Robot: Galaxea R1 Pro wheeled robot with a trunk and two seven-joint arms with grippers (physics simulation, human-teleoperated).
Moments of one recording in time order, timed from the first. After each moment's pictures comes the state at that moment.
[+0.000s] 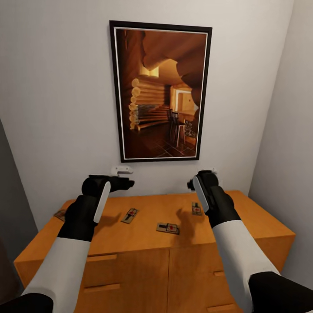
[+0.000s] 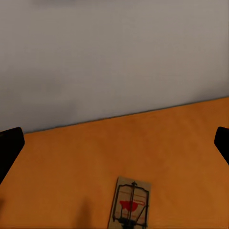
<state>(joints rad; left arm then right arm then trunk) -0.83 -0.10 -0.08 -1.31 0.02 1.04 0.00 -0.94 0.15 0.07 -1.04 -0.07 1.04 -0.45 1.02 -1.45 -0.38</state>
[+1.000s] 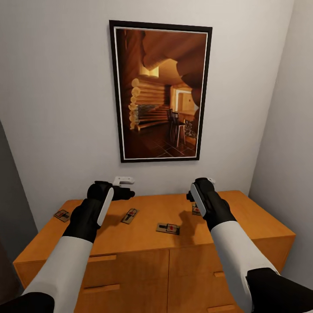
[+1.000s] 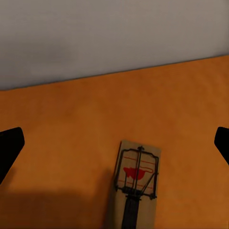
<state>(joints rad) -0.83 -0.10 -0.08 -1.16 0.02 1.04 0.00 -0.94 0.15 0.05 -0.88 -0.08 1.04 -0.45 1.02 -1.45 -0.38</state>
